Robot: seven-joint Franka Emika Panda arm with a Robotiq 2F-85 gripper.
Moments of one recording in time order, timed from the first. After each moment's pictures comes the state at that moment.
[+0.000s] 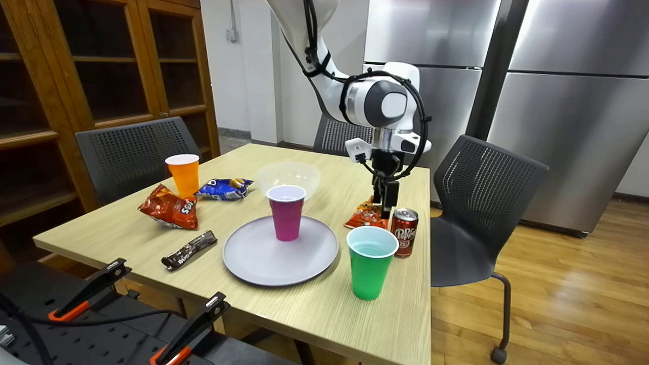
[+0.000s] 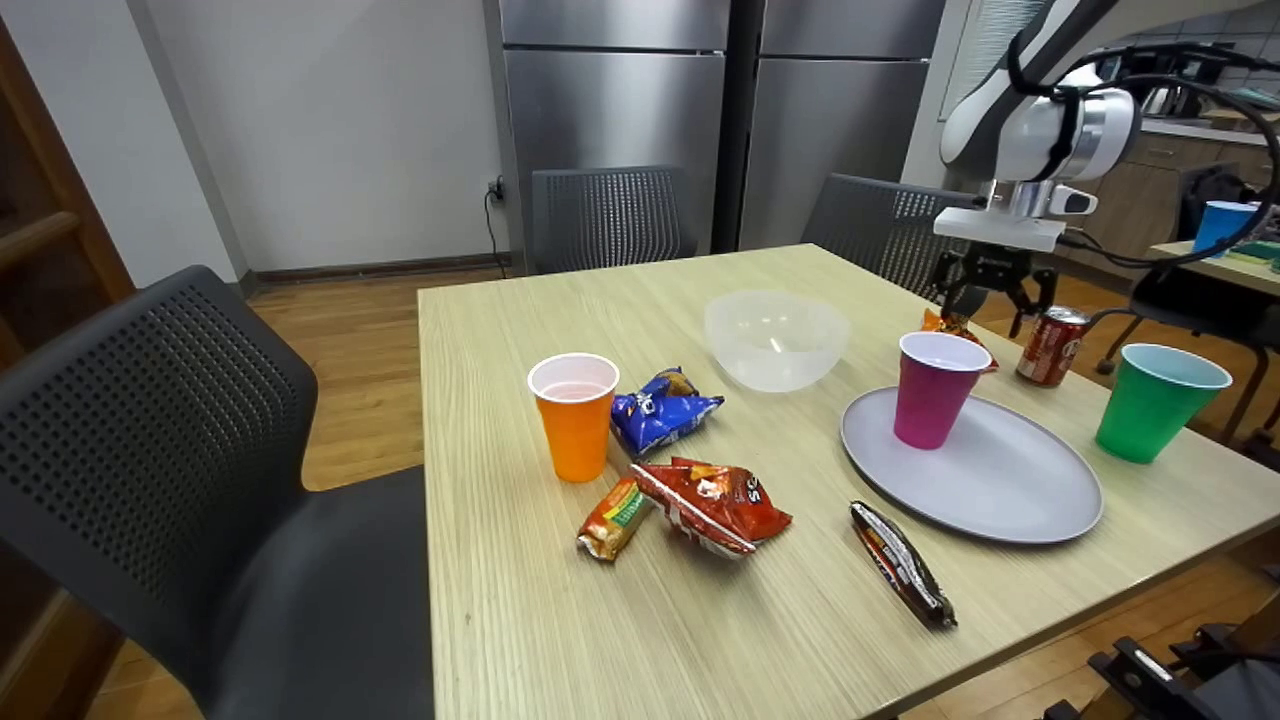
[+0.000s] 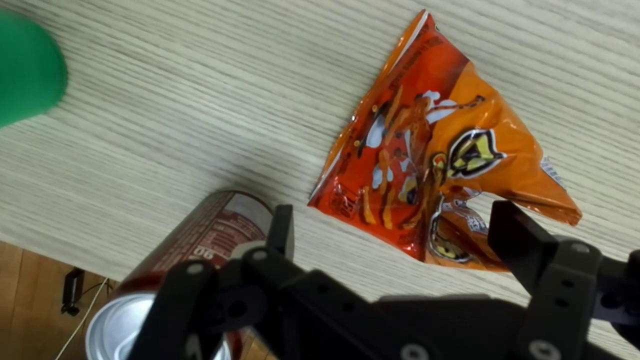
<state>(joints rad) -0.19 0.90 -0.29 -1.53 0.25 2.33 0.58</state>
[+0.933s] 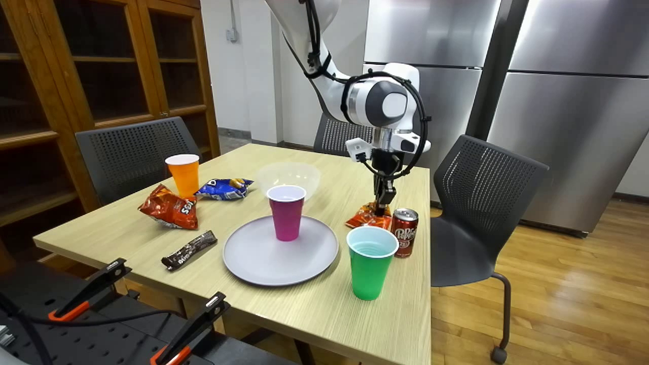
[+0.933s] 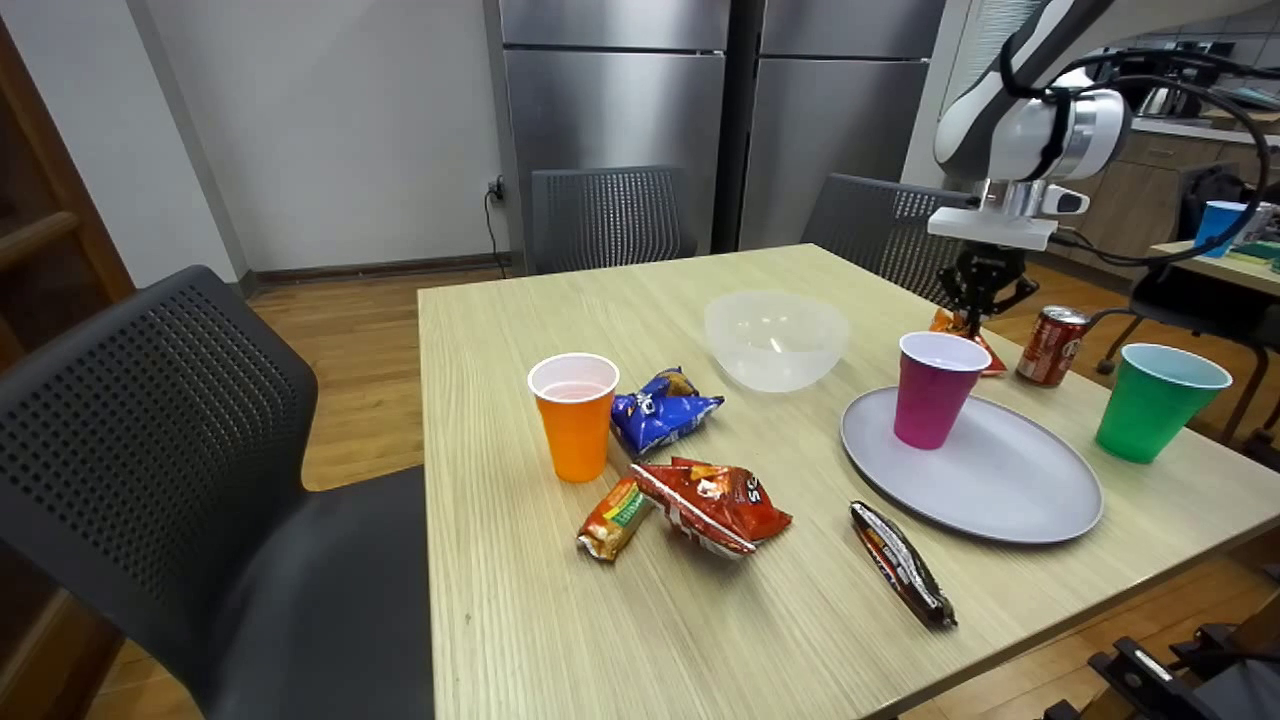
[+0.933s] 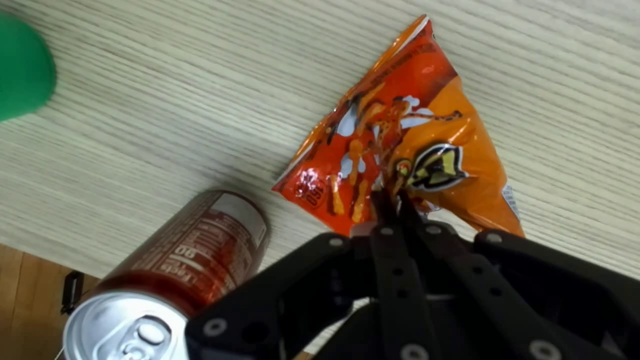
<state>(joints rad) -0.19 0.93 -0.29 -1.48 0.25 2.30 0.59</state>
